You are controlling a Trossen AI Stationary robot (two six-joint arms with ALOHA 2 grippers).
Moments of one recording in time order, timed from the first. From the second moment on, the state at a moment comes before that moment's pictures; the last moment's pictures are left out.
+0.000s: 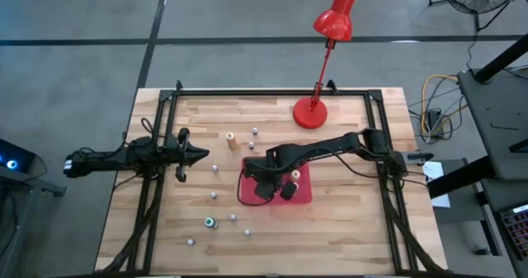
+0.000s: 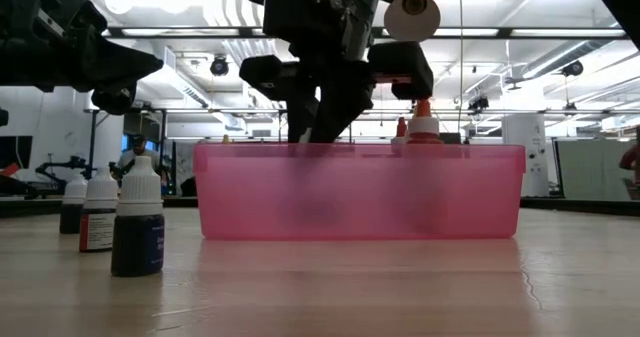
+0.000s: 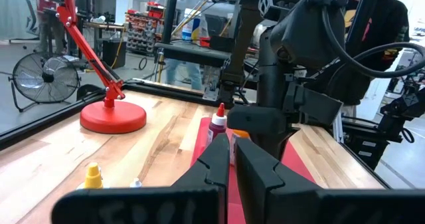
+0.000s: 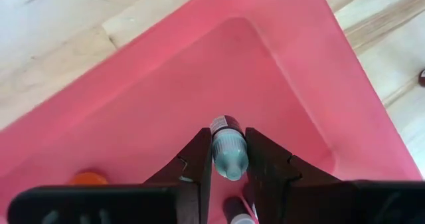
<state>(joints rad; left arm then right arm) 0.03 0.03 0.01 0.03 -0.04 -0.18 0.11 2.16 1.81 -0.90 -0.14 -0.86</state>
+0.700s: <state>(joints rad) 0.03 0.03 0.01 0.03 -0.04 -0.18 0.11 2.16 1.92 -0.94 -0.14 -1.10</state>
